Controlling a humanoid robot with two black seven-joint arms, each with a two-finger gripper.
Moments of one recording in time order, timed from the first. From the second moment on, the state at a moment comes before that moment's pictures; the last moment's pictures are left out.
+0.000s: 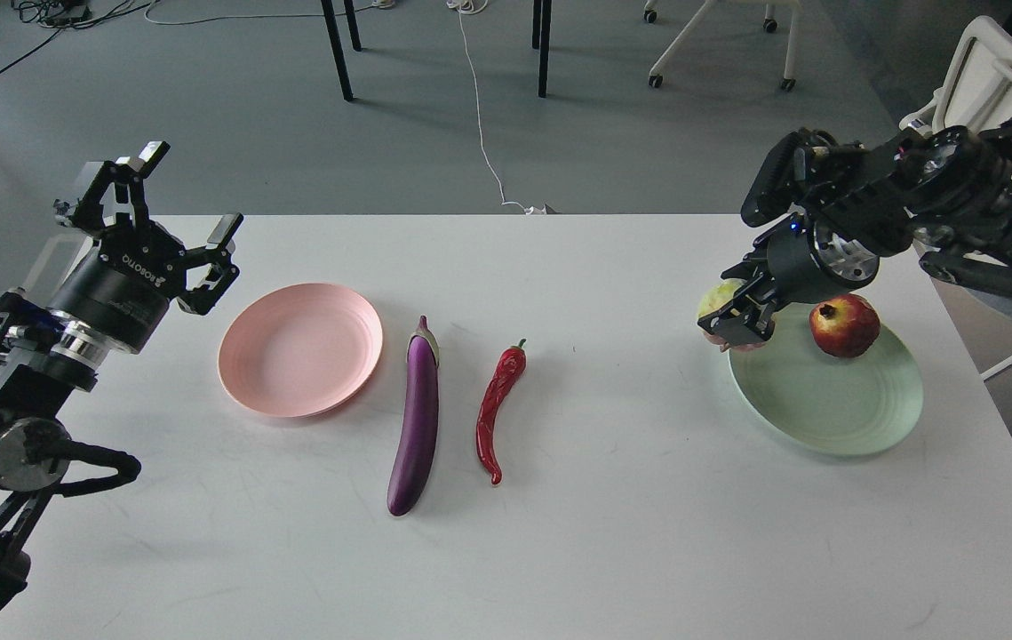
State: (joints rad) left arm -0.23 0.46 -1.25 -1.25 0.46 -0.43 -0.28; right arm 1.64 -0.55 -0.73 1.09 -1.61 0.26 0.49
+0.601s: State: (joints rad) left arm -0.21 0.47 -1.25 -1.26 0.46 -0.43 -0.28; right arm 1.51 -0.63 -0.76 1.03 -1.61 0.22 0.49
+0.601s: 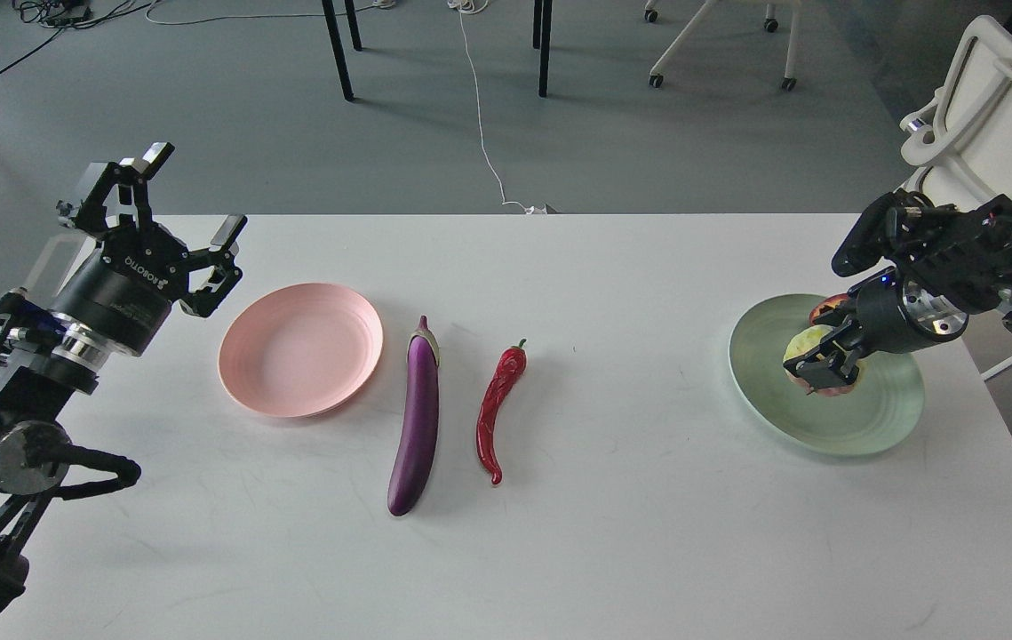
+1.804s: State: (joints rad) left arm -0.29 0.53 -1.08 -1.55 1.66 -0.43 -0.27; right arm 0.81 -0.65 0.29 0.86 0.07 0.49 0.49
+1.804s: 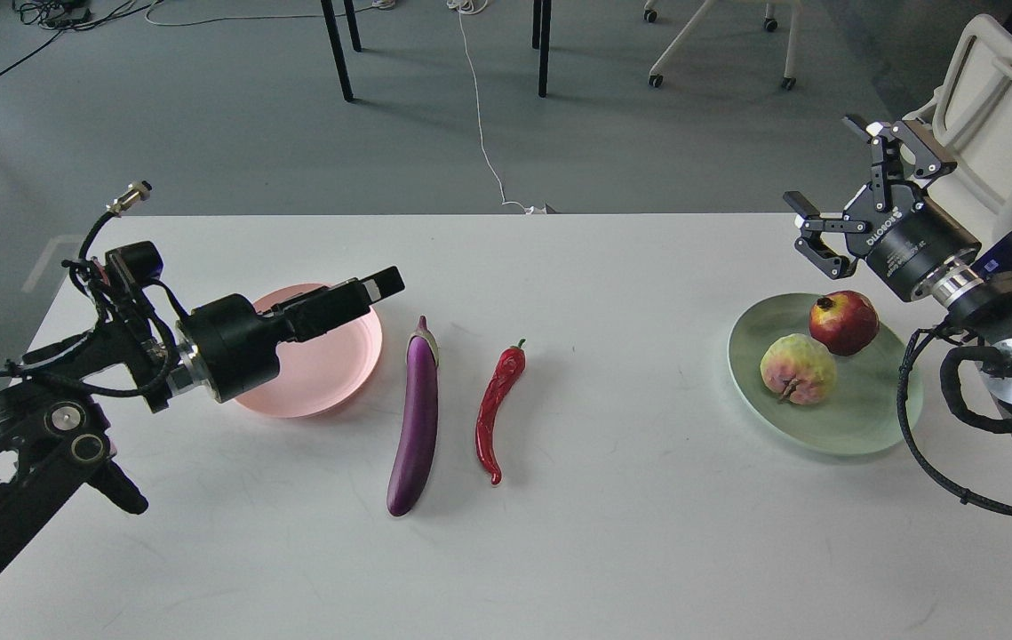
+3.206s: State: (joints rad) left arm -0.99 0.06 -0.22 -0.84 2.13 -0.42 -0.26; right arm 0.70 -0.66 0.39 0.82 0.14 0.49 0.49
